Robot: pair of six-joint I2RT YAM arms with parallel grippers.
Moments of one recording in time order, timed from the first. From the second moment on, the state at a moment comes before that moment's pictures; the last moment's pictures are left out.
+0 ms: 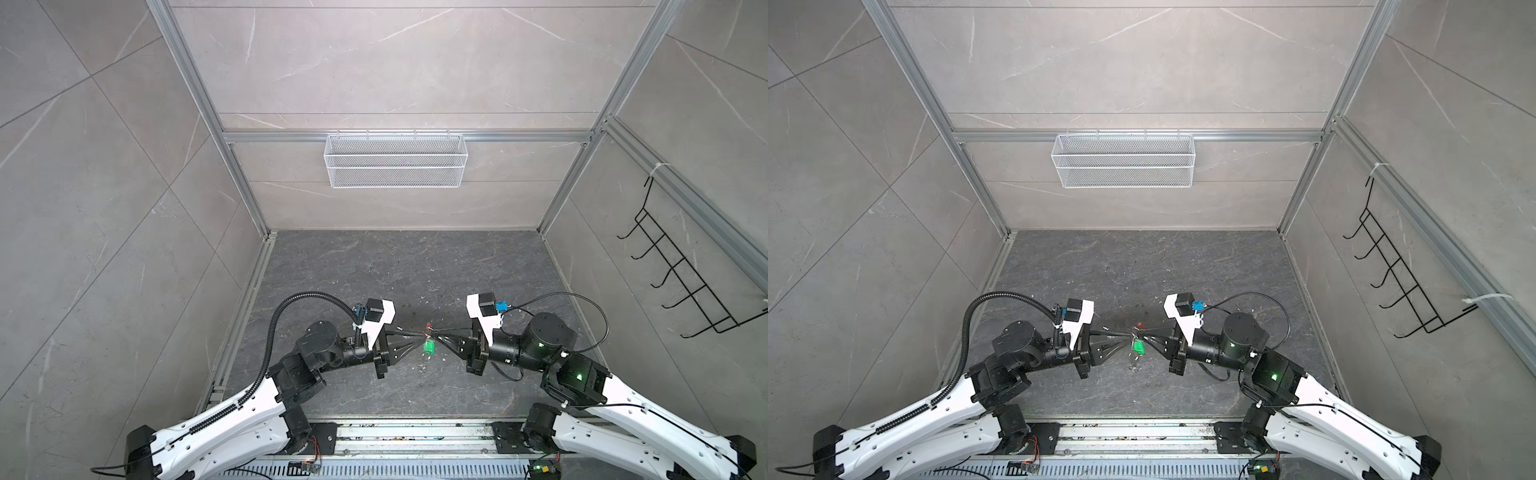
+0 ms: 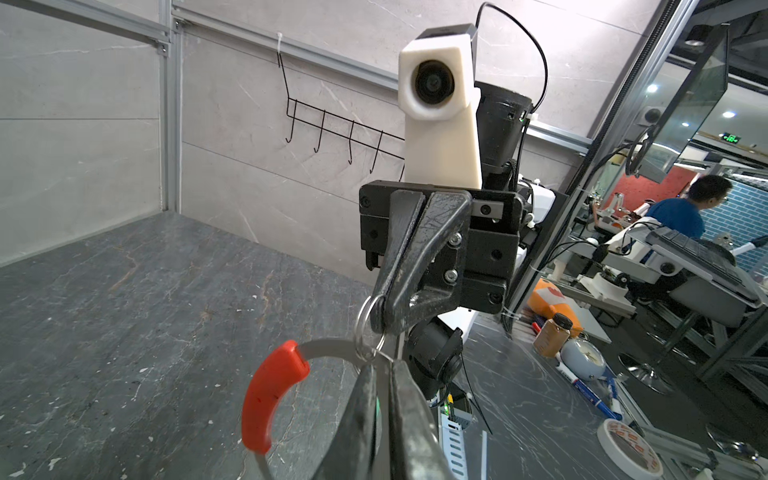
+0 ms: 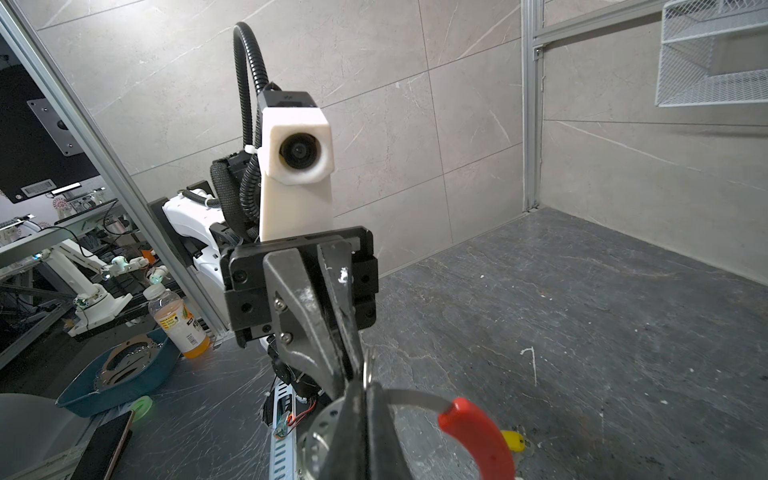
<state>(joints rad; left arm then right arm) -1.00 0.79 0.66 0.22 0.46 -0.30 0.94 0.74 0.79 -0.07 -0.38 0.25</state>
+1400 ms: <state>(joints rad) -0.97 0.81 0.66 0.28 0.51 -0.34 0.94 0.74 0.74 0.04 -0.42 0.30</state>
